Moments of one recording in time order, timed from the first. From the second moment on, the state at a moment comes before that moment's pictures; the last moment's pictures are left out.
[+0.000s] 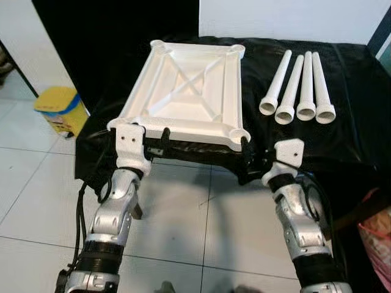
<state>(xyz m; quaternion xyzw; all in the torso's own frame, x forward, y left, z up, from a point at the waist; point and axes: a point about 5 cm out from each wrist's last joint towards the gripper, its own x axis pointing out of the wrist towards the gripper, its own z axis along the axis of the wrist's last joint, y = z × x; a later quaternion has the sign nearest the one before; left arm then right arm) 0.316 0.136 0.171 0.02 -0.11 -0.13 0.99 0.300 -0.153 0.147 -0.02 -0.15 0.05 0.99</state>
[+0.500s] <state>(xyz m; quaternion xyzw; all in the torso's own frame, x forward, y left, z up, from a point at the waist) 0.317 0.140 0.170 0.02 -0.11 -0.12 0.99 0.301 -0.152 0.147 -0.03 -0.15 0.06 0.99</state>
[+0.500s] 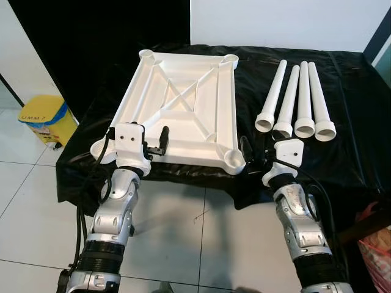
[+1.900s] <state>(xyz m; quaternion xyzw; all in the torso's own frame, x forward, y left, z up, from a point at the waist) 0.318 0.138 0.165 0.00 -0.09 -0.12 0.99 0.302 -0.152 0.142 -0.02 -0.14 0.05 0.99</state>
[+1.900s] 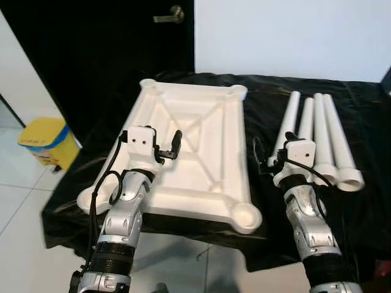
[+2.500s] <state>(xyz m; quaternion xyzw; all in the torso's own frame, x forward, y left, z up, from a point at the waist) 0.320 0.114 0.173 0.05 -0.11 -0.16 0.98 0.303 -0.169 0.141 -0.02 -0.13 0.01 0.99</state>
